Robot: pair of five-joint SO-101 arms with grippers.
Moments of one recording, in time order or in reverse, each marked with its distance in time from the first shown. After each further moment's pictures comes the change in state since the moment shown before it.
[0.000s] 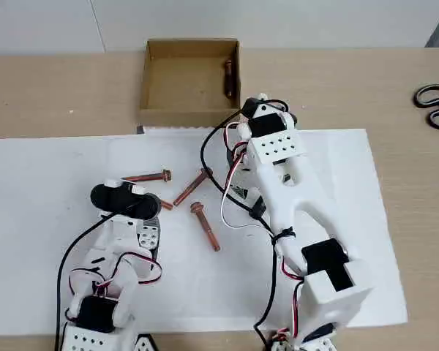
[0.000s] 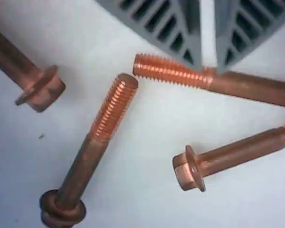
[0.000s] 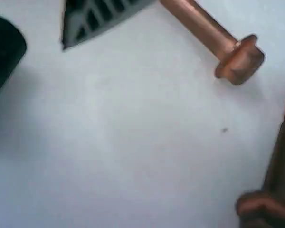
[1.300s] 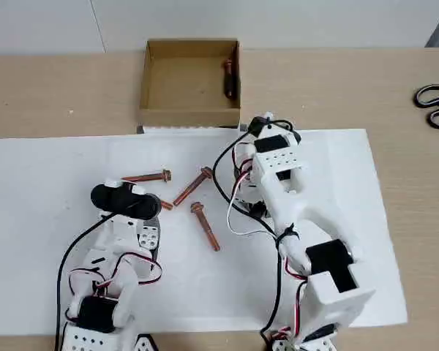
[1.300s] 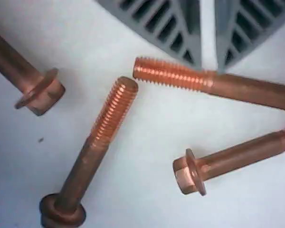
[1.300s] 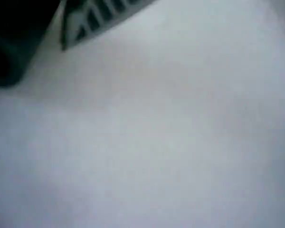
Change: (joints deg) left arm 0.0 0.0 0.0 0.4 0.0; right arm 2.0 -0.4 16.0 -15.7 1.0
